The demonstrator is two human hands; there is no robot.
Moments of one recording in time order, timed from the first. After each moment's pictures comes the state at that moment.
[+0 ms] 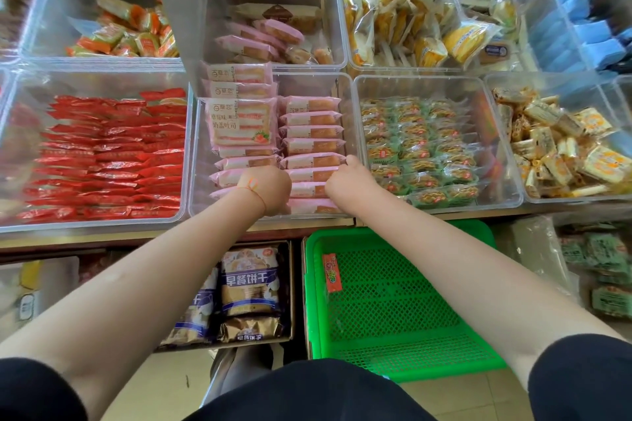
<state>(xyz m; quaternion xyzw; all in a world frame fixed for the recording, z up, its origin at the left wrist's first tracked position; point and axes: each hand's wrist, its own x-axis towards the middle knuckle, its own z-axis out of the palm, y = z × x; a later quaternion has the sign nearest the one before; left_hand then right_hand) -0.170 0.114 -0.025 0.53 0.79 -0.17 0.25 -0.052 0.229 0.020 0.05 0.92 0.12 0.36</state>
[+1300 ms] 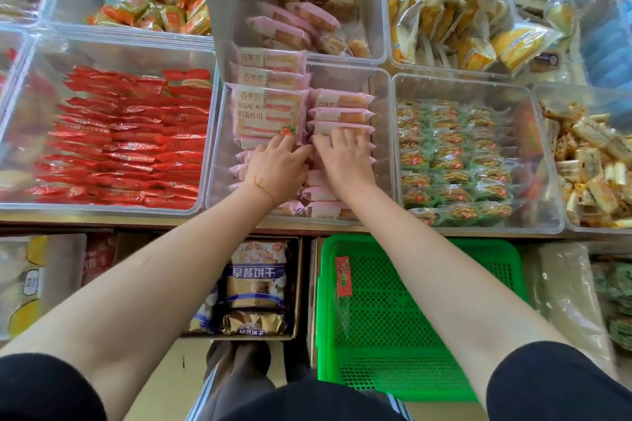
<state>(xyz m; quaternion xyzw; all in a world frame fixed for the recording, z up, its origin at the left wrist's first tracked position) -0.196 0.102 -0.052 0.48 0.87 0.05 0.11 -0.105 0.228 -0.056 0.20 0.98 -0.01 0.04</state>
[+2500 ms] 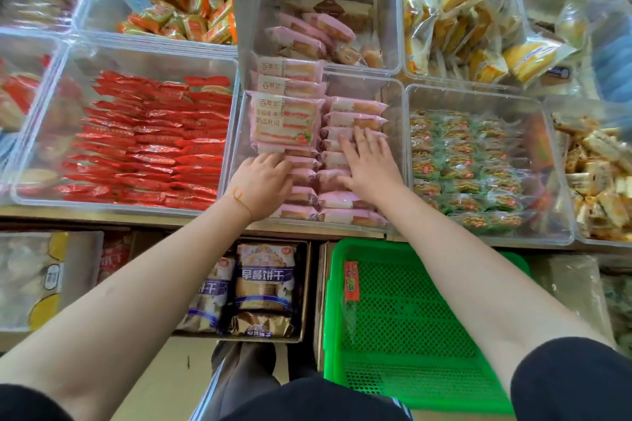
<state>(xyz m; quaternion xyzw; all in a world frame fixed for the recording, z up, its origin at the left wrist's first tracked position) -0.217 0.048 -0.055 0.49 0.86 0.05 0.14 -0.095 0.257 -0.054 0.17 0.96 -0.02 0.20</state>
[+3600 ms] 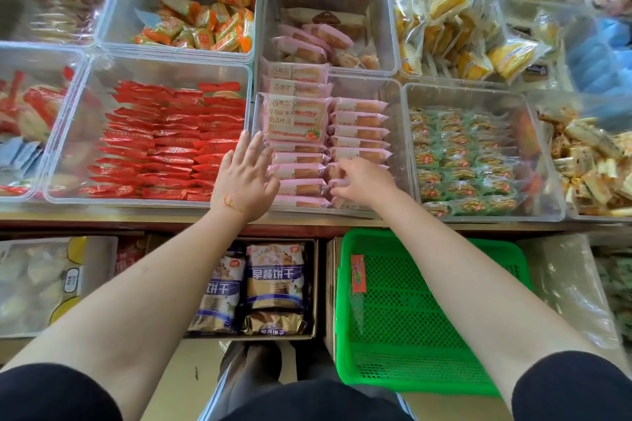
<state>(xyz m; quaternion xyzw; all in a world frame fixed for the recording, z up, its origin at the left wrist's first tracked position) -0.222 -0.005 -0.048 0.41 0.91 0.09 0.09 -0.086 0.197 -0.014 0.25 0.93 -0.19 0.19</state>
